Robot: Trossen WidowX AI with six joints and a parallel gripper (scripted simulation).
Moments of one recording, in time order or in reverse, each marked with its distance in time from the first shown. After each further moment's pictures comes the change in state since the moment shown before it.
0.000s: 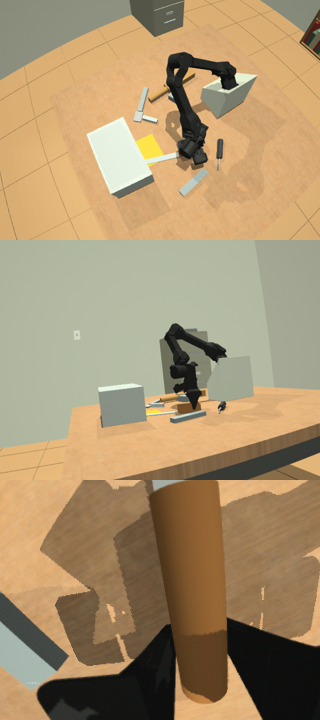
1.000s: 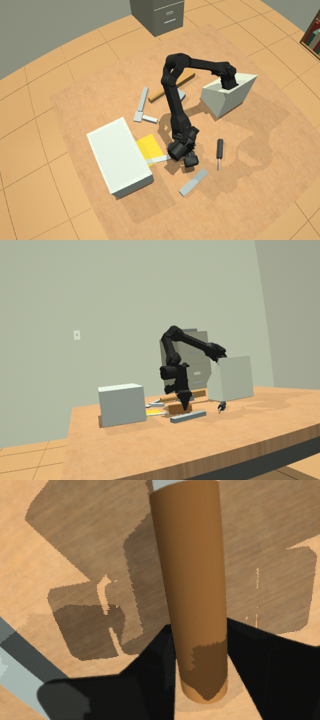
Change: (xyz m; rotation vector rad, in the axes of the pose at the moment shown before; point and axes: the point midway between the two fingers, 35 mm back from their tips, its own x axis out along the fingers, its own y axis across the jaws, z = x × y) arm 0.000 0.001 0.044 0.002 -0.001 0.000
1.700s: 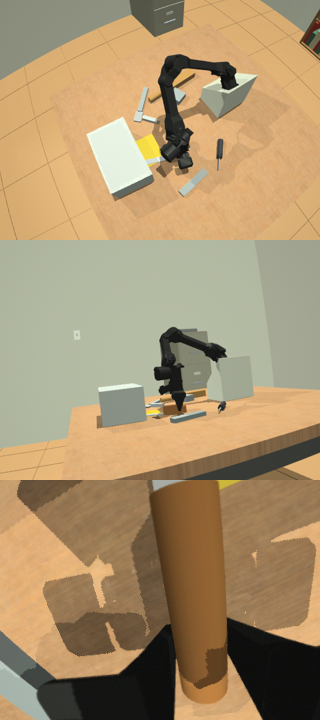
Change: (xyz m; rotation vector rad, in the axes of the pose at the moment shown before) arm 0.000 0.000 0.027 0.001 -0.001 0.000
